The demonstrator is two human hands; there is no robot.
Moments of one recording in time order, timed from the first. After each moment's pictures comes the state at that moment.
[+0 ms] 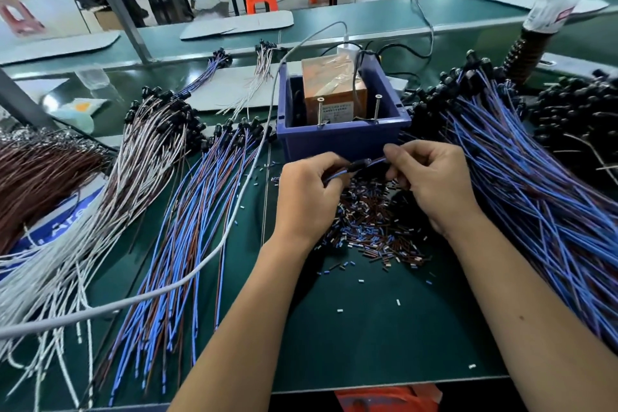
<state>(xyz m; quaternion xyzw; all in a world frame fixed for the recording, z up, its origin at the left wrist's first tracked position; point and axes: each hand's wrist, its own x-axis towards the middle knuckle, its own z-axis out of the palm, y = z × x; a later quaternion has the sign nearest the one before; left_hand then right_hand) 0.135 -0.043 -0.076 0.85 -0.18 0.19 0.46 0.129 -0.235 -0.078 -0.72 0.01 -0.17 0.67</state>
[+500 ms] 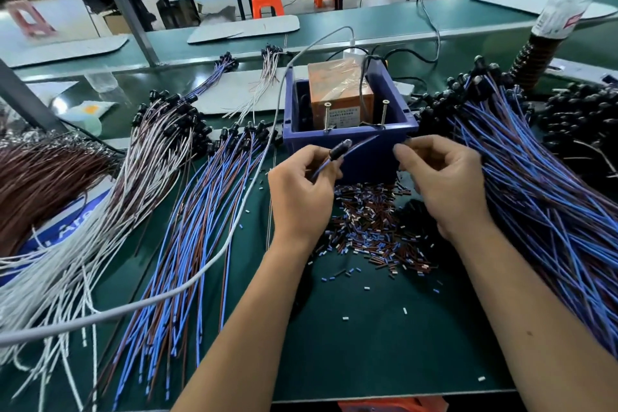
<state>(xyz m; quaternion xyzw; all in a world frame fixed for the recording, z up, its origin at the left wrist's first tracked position) 0.134 -0.040 -0.071 0.79 -0.11 0.26 0.55 0.128 -0.237 -0.077 -0.72 0.00 -0.23 0.66</state>
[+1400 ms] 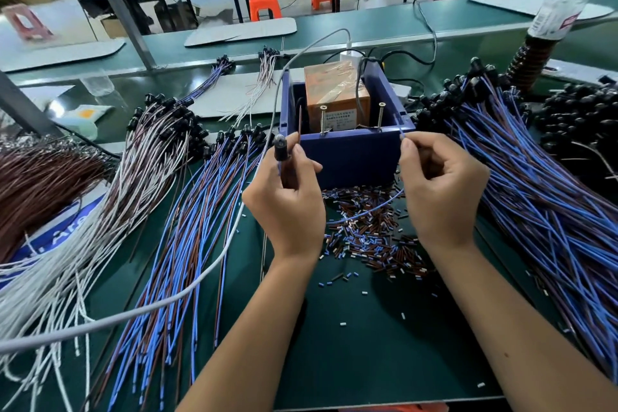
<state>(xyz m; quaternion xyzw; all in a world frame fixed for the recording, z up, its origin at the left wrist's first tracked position) 0.125 -0.050 -0.066 0.69 -0.01 0.47 0.55 0.116 -0.211 -0.072 -0.74 -0.01 -0.44 0.50</state>
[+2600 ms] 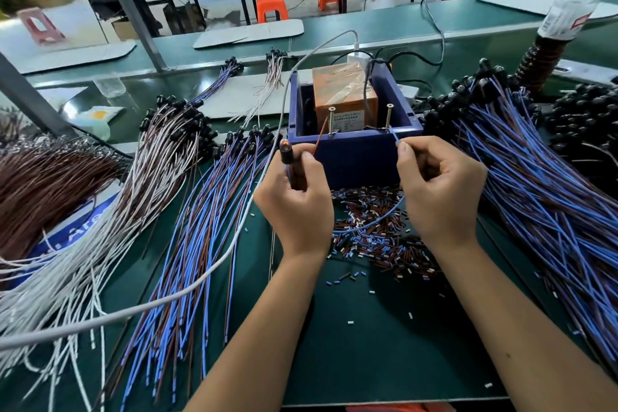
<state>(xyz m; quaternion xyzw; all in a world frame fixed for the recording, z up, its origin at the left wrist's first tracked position) 0.120 -0.051 -0.064 0.69 0.01 0.44 0.57 0.117 -0.206 -0.069 -0.77 -0.03 -0.42 0.49</state>
